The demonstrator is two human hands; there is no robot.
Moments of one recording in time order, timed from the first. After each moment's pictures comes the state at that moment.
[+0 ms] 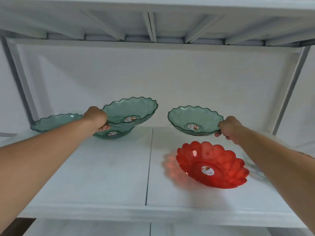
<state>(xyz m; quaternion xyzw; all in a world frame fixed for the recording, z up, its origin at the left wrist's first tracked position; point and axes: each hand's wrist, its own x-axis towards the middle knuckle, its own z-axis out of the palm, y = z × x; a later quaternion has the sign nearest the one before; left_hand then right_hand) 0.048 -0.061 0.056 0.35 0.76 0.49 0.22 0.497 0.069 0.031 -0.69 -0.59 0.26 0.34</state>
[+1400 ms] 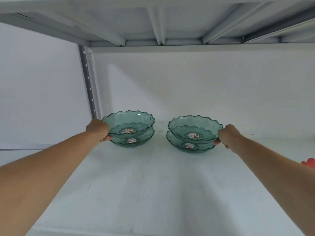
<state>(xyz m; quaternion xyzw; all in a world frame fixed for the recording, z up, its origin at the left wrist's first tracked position) -0.326 -0.102 0.038 0.26 0.79 0.51 0.23 0.101 0.048 0.013 -0.71 -0.57 0.28 0.32</state>
